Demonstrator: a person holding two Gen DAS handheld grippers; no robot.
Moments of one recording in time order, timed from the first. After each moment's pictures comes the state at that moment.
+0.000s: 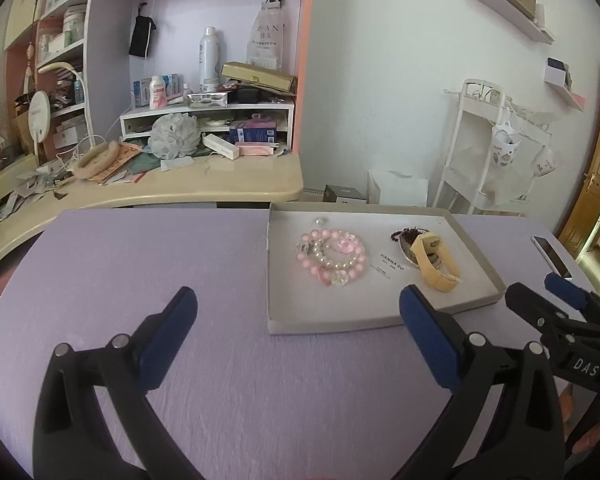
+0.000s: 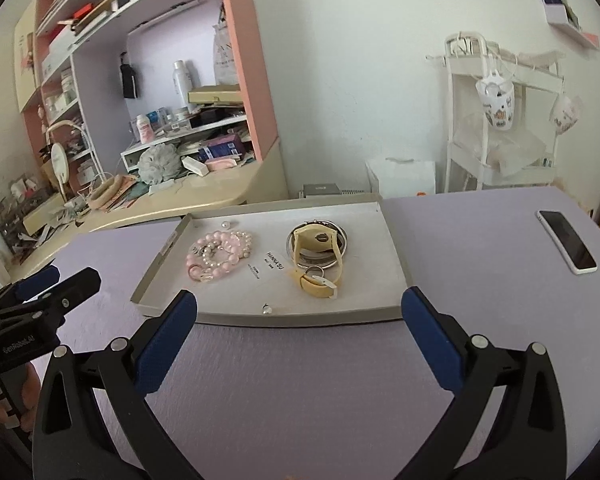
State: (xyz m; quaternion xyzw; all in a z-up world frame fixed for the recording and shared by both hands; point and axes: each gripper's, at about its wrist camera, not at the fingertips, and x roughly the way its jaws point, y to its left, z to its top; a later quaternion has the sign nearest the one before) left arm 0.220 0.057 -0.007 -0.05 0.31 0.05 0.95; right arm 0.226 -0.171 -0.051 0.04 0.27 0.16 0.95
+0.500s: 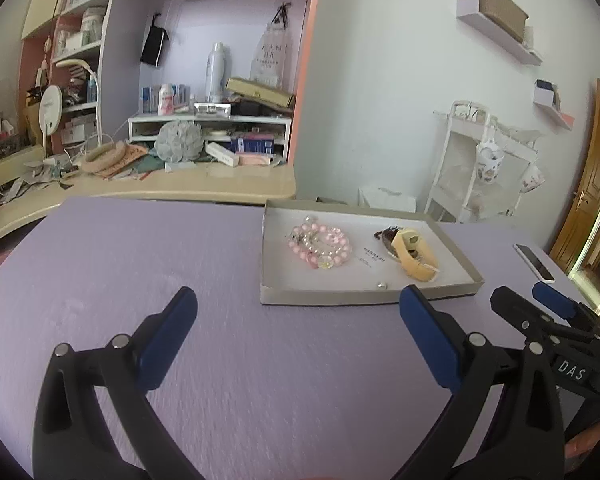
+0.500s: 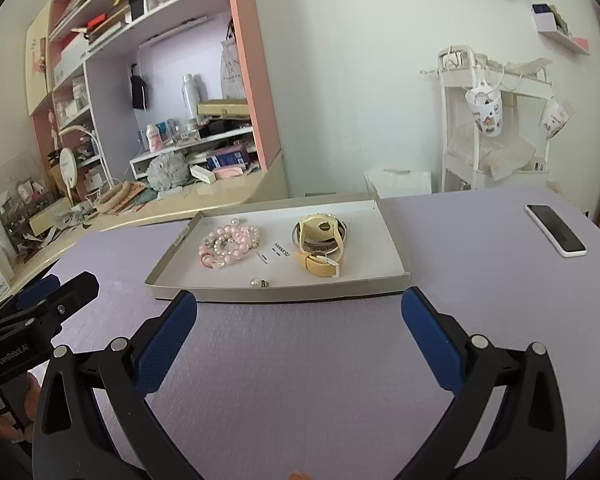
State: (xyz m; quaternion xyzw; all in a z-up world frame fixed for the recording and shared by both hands) left arm 0.165 0.048 -0.016 -0.08 0.26 0.04 0.96; right arm 0.186 -0.177 -0.061 0.05 0.23 0.15 0.96
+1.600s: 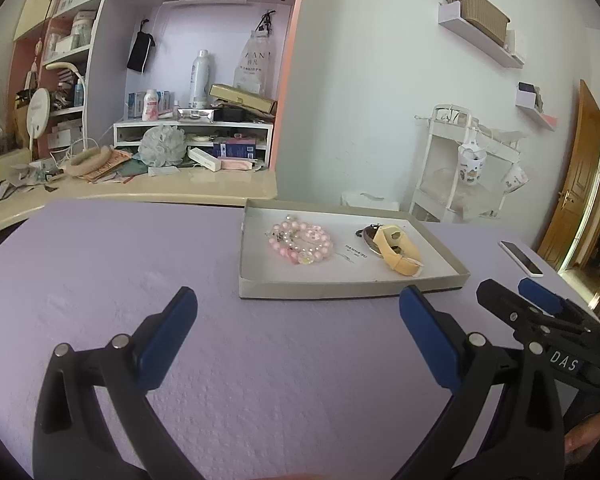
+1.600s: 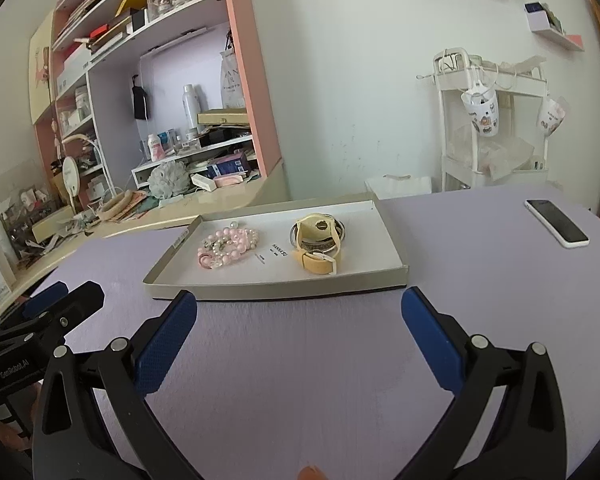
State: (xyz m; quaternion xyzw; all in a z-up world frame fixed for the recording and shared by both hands) left arm 0.161 0.036 -0.034 -0.08 0.24 0.01 0.97; right arm 0.181 -0.181 -0.076 0.07 0.21 0.16 0.96
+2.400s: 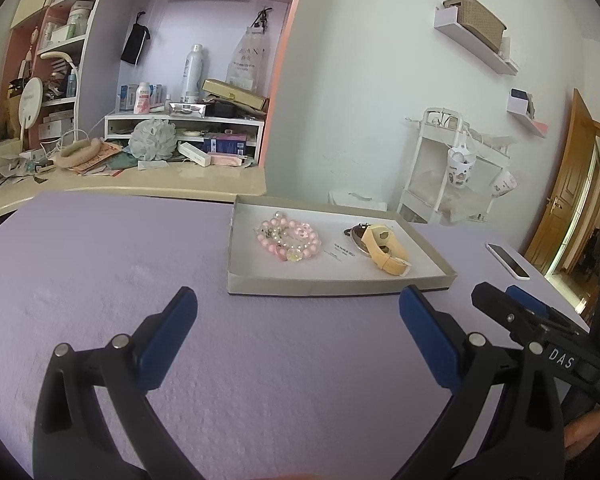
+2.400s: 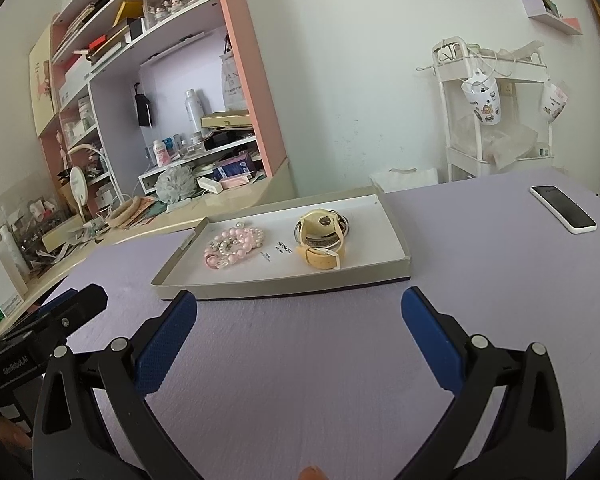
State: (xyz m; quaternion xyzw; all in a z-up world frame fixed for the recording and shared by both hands) left arm 0.158 0.034 -0.035 -0.10 0.24 -0.01 0.97; right arm 0.180 -0.190 -0.079 0.09 0.22 0.17 0.96
